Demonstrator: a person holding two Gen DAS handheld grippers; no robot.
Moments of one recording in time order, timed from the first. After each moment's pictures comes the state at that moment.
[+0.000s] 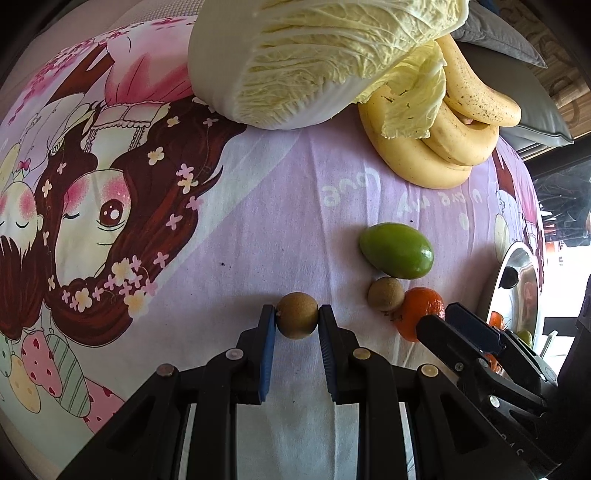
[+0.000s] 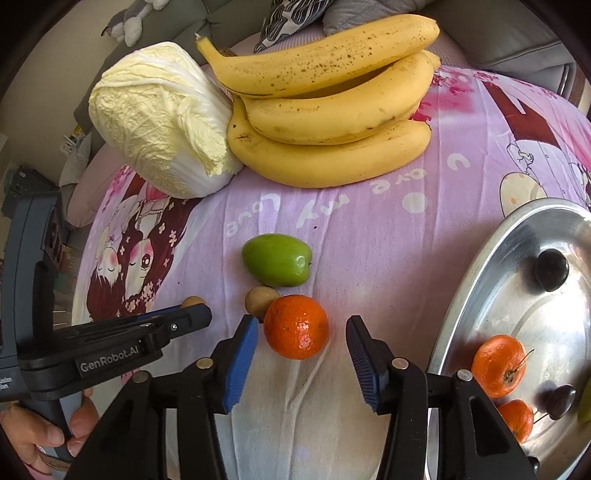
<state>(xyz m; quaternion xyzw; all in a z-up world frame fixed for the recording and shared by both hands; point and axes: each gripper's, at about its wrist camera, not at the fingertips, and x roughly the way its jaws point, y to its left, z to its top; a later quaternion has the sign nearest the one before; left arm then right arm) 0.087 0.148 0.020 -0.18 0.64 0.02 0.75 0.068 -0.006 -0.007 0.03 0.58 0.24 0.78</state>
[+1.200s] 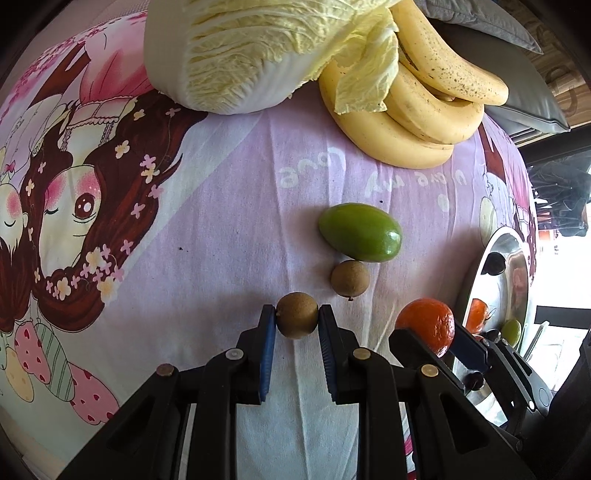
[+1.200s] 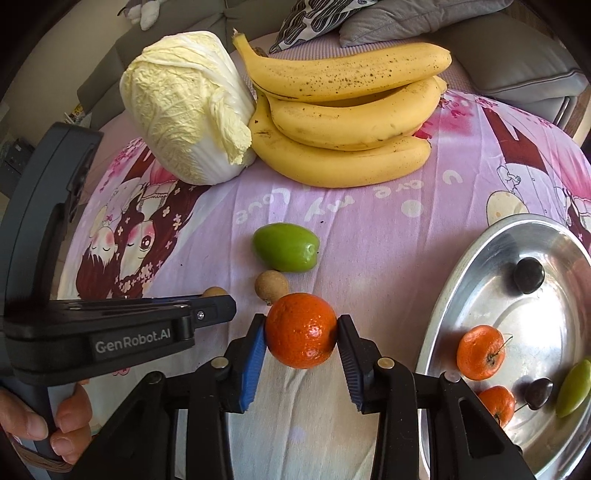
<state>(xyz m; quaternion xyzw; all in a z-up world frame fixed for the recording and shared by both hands) 0.093 0.110 0.025 -0.18 0.67 0.00 0.72 0.042 -0.008 0.015 -0.01 0.57 0.23 0.79</state>
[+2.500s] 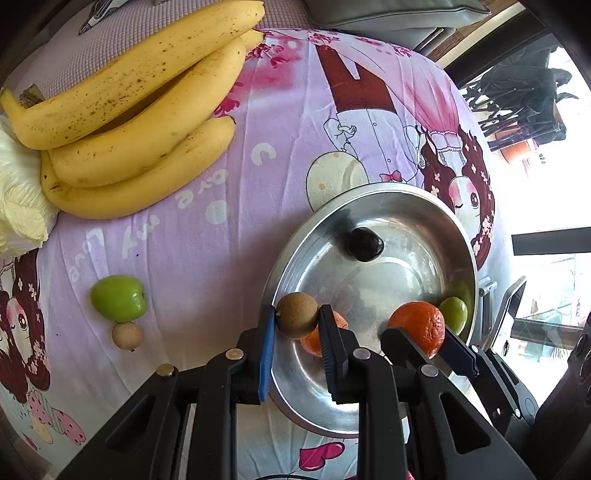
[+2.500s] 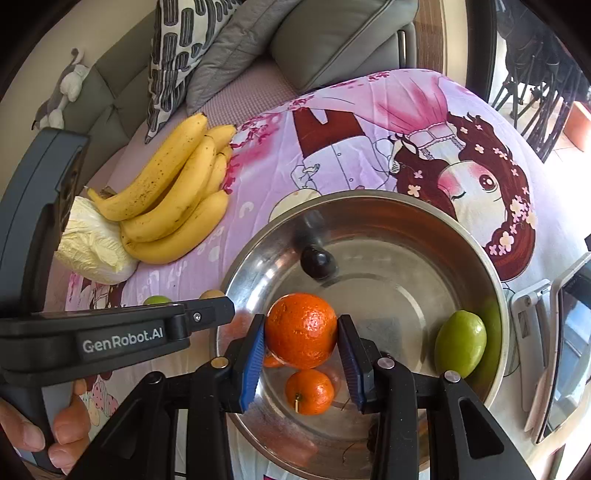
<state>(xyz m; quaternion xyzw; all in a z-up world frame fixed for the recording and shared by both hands) 0.182 -0.111 0.039 -0.05 0.69 -0.11 0.72 0.059 -0.180 0.034 0.14 0.56 0.07 0.82</state>
